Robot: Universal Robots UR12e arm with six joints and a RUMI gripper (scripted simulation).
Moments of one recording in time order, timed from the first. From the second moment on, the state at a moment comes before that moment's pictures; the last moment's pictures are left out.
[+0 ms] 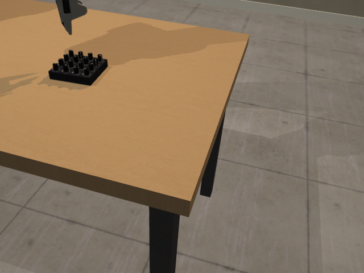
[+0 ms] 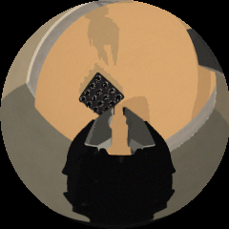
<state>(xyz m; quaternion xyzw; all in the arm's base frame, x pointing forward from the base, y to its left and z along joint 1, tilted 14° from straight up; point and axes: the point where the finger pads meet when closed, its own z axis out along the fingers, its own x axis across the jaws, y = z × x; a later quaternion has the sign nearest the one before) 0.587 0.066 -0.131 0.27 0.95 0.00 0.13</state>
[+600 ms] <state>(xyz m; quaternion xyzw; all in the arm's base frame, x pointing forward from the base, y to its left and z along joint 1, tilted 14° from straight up) 0.591 0.065 -0.147 0.27 0.95 0.00 0.13</state>
